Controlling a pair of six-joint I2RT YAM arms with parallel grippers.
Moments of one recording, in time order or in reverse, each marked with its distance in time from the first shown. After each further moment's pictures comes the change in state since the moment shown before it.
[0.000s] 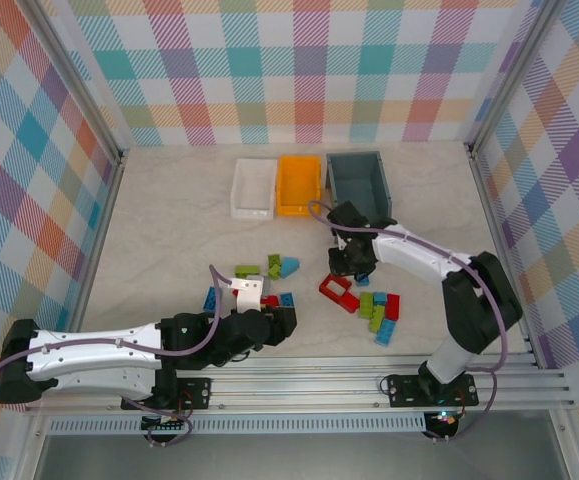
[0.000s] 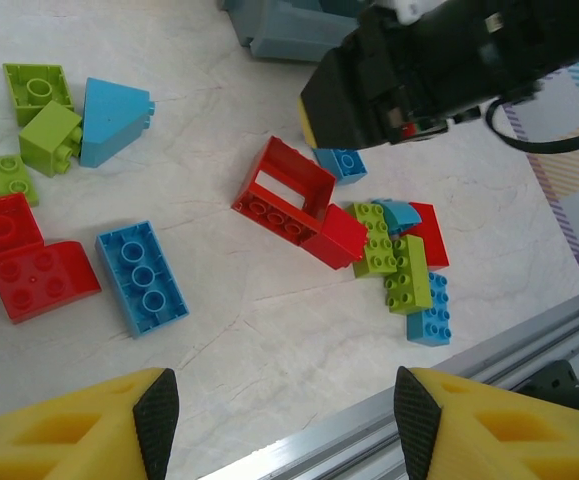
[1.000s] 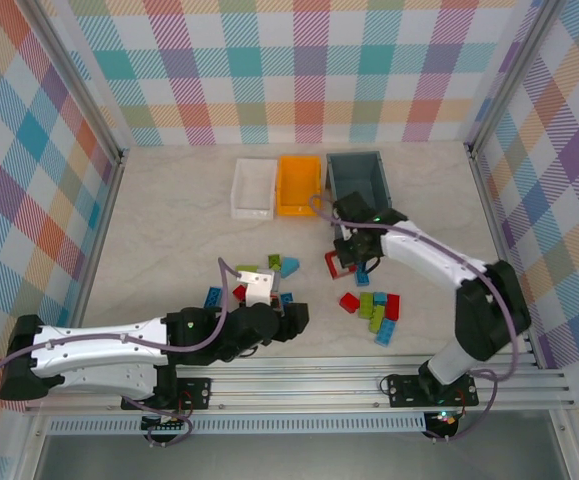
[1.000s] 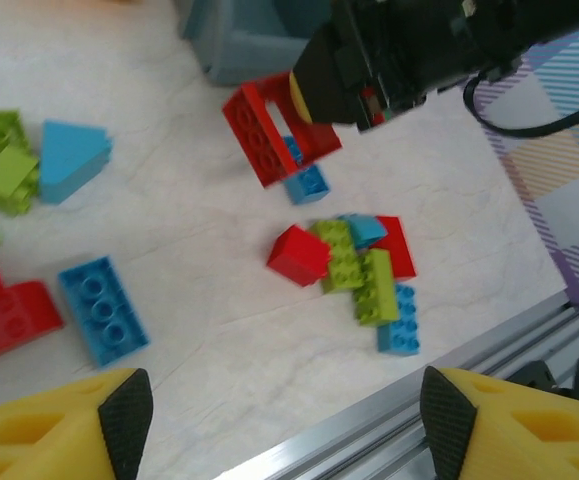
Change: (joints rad) left arm -0.002 0.101 0.150 -0.009 0.000 0.081; right arm -0.058 -0.114 0.074 -0.043 0.132 -0.122
